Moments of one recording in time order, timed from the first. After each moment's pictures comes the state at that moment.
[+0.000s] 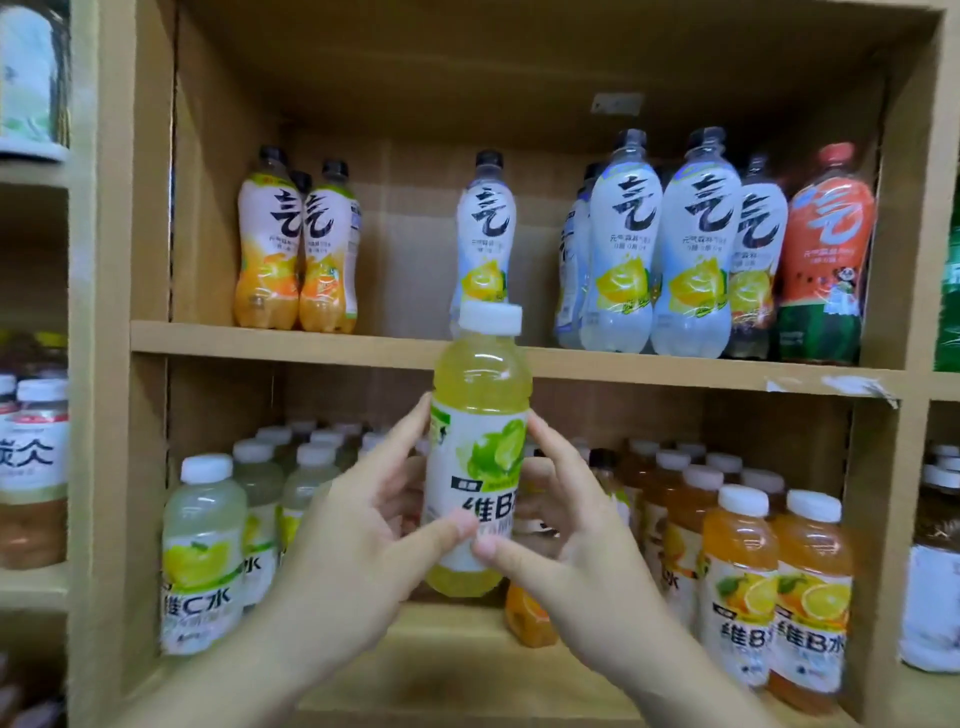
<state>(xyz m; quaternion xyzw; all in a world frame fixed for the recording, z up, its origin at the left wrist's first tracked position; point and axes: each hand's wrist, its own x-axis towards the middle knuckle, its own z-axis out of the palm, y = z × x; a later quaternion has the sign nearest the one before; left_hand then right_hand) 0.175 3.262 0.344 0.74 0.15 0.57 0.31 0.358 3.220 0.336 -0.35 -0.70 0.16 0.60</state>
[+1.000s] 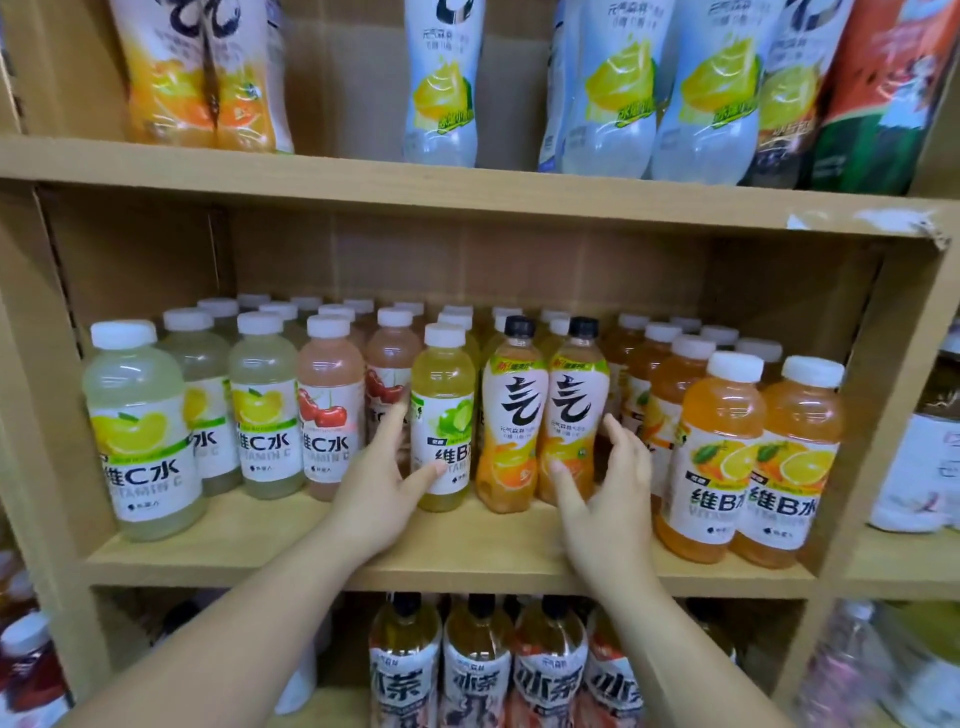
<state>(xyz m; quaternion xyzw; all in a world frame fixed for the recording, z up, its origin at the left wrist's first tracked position) 0.231 3.379 0.210 0.75 0.38 0.46 0.28 0.445 3.277 0.206 -0.65 -0.50 -0.03 0.57</state>
